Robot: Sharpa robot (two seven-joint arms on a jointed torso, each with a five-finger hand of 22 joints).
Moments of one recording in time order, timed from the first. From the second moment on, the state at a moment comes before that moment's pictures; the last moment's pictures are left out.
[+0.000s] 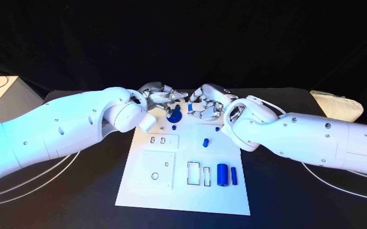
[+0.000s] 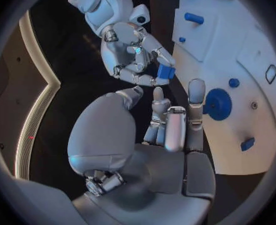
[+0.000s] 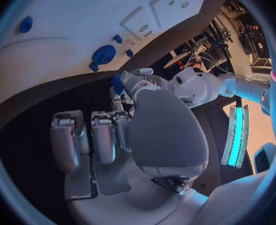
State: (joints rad) left arm 1.33 -0.66 -0.05 1.38 -0.40 -0.17 -0.16; left_hand 1.16 -0.18 0.51 0.29 0.05 0.80 0.12 0.71 0.54 1.11 0.04 1.25 0.89 1.44 -0.02 1.48 1.24 0.17 1.04 0.09 1.14 0.66; right arm 1.33 -0.65 -0.16 1.54 -1.30 -0.53 -0.24; right_hand 1.41 -0.17 0.41 0.18 0.14 1.06 0.12 0.21 0.33 1.47 0.03 1.47 1.31 1.47 -0.04 1.55 1.31 0.01 1.46 0.07 1.54 1.31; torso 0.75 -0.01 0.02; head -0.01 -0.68
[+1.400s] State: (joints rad) left arm 1.34 -0.63 -0.06 1.40 -0.64 -0.08 -0.42; left_hand 1.15 -0.16 0.44 0.29 0.05 0.78 0.10 0.79 0.67 1.09 0.03 1.25 0.85 1.44 -0.03 1.47 1.22 0.17 1.03 0.07 1.15 0.64; right arm 1.31 -0.58 -0.16 1.50 -1.33 -0.44 -0.35; right_hand 1.40 -0.19 0.41 0.18 0.15 1.06 0.11 0.23 0.34 1.47 0.03 1.47 1.31 1.47 -0.04 1.55 1.31 0.01 1.46 0.07 1.53 1.31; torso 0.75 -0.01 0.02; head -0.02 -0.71
